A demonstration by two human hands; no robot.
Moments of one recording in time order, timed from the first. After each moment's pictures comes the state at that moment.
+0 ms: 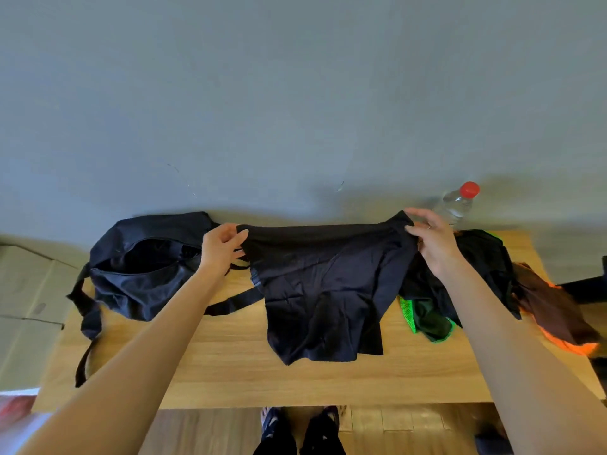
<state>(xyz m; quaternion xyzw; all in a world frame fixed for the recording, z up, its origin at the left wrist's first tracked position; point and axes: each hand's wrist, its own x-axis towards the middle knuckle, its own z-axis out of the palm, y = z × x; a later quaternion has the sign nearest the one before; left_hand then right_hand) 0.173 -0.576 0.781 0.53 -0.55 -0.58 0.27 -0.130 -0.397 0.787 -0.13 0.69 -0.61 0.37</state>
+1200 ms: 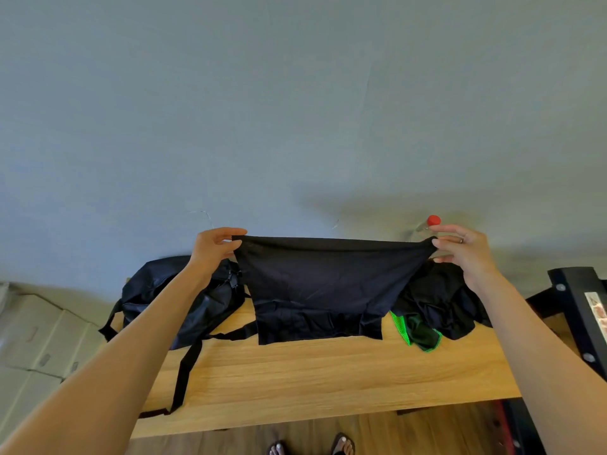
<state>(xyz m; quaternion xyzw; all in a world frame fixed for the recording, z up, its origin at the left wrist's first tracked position) 0.236 -0.594 0.882 0.42 -0.65 -0.57 0.26 -0.100 -0.320 0.905 -0.22 0.74 -0.59 0.23</state>
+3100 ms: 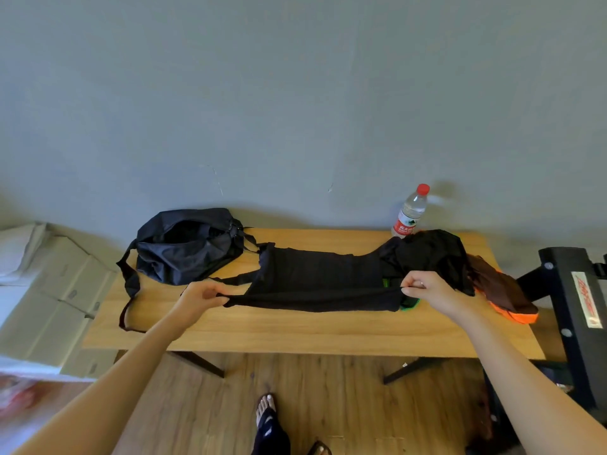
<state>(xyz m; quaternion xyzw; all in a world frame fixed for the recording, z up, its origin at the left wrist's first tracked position) 0.343 -0.430 0.806 0.46 -0.72 -0.51 0.11 -0.058 -0.203 0.828 -0.41 0.79 -0.27 0.37</state>
